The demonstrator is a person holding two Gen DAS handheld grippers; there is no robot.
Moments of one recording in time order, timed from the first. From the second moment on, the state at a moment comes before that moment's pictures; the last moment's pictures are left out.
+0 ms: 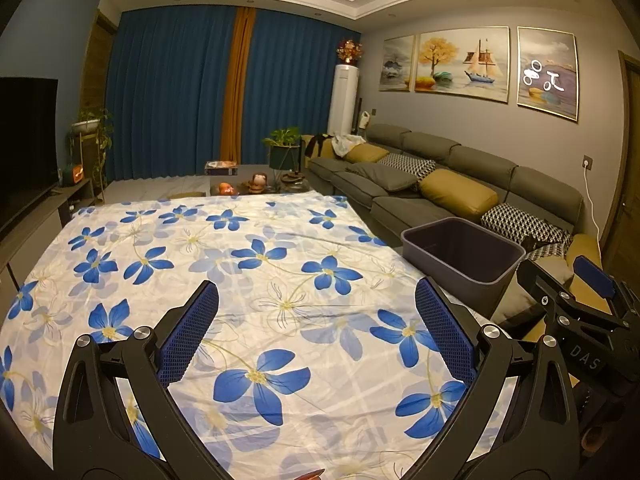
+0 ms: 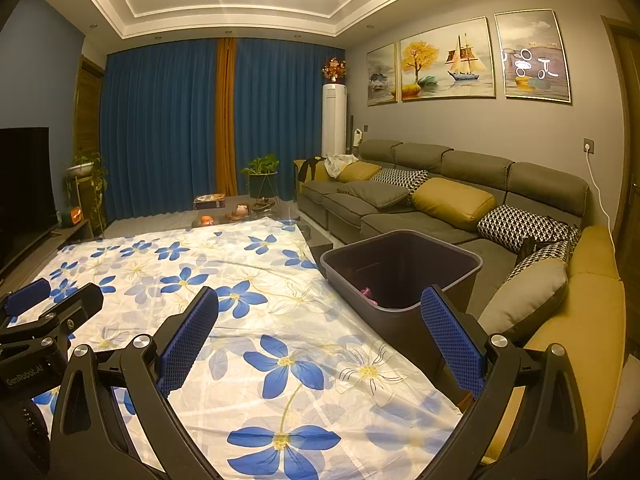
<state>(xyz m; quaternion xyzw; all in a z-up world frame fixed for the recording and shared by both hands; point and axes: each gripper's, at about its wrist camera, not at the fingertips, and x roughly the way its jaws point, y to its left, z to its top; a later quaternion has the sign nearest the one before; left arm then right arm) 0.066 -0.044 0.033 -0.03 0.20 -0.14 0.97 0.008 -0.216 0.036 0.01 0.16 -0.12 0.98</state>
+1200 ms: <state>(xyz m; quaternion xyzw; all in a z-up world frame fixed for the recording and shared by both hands) 0.066 -0.042 0.041 -0.03 0.20 -0.14 0.97 0.009 -0.218 0.043 0.02 0.16 -0.12 0.98</state>
